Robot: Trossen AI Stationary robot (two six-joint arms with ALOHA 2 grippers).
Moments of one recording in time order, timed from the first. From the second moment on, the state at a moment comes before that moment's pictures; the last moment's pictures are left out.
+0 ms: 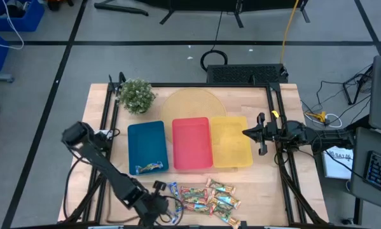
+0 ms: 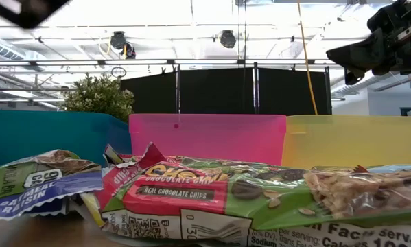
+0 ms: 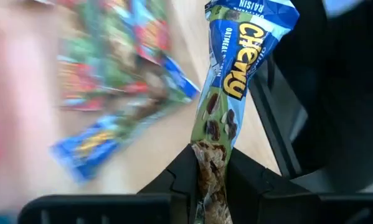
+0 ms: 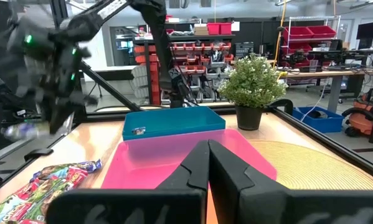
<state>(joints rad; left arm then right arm) -0.77 1.77 1.26 -0.51 -0.16 -0.44 0.01 0.02 0.02 0.07 0.08 0.04</state>
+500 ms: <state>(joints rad) -0.59 1.43 1.27 -1.35 -0.43 -0.90 0.01 0.02 0.01 0.07 0.08 0.04</state>
